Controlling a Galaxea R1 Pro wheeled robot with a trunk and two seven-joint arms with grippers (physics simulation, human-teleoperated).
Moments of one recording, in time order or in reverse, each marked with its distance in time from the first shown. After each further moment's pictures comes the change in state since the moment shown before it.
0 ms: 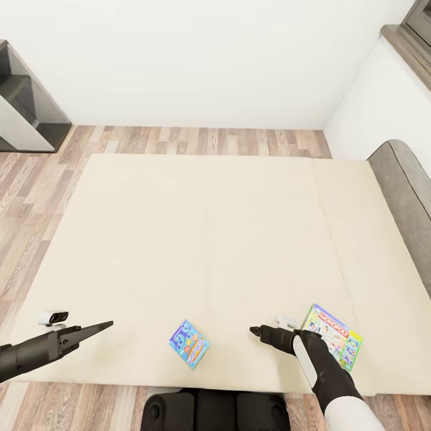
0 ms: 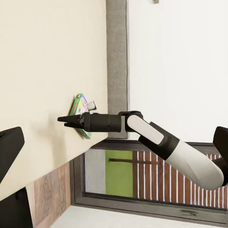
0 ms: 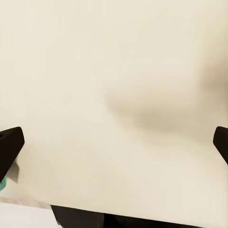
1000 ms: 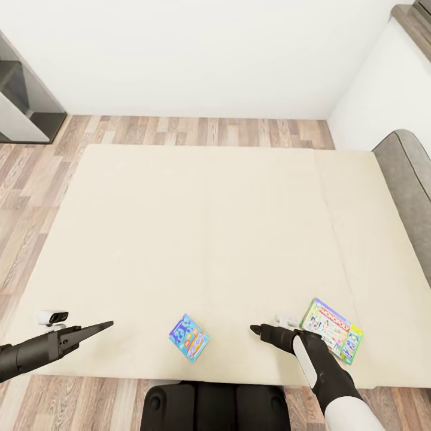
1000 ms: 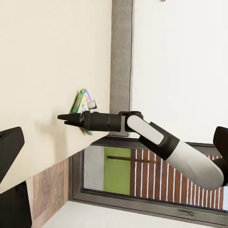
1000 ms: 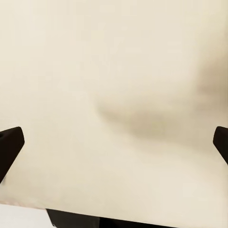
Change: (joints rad) left arm 0.000 0.000 0.000 0.000 0.000 0.000 0.000; right arm 0.001 0.000 0.001 0.000 0.003 -0.037 0.001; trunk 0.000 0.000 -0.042
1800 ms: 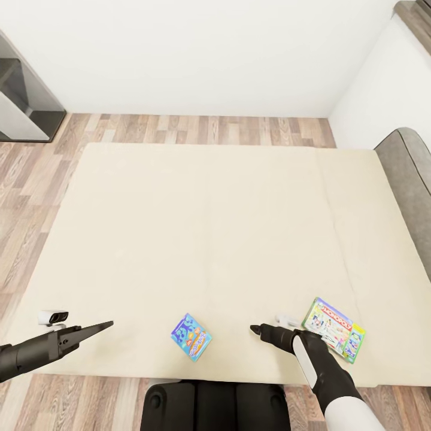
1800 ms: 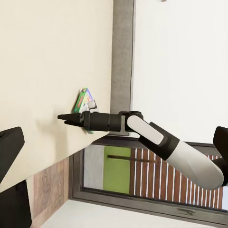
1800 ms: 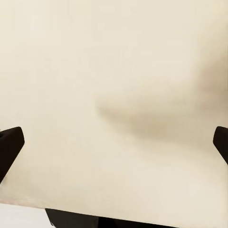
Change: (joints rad) left arm 0.000 0.000 0.000 0.000 0.000 0.000 0.000; right arm 0.000 -0.001 0.003 0.000 0.001 -0.003 0.000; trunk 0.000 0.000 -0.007
